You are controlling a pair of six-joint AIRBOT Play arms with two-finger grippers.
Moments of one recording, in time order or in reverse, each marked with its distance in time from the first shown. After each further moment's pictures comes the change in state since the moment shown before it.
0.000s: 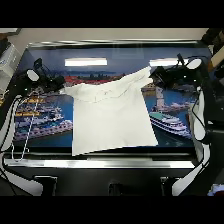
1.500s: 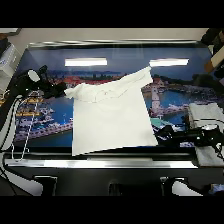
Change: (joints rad) left arm -0.002 -0.004 0.000 0.000 -0.201 0.000; right arm -0.326 0.608 -1.360 0.126 -0.019 -0.447
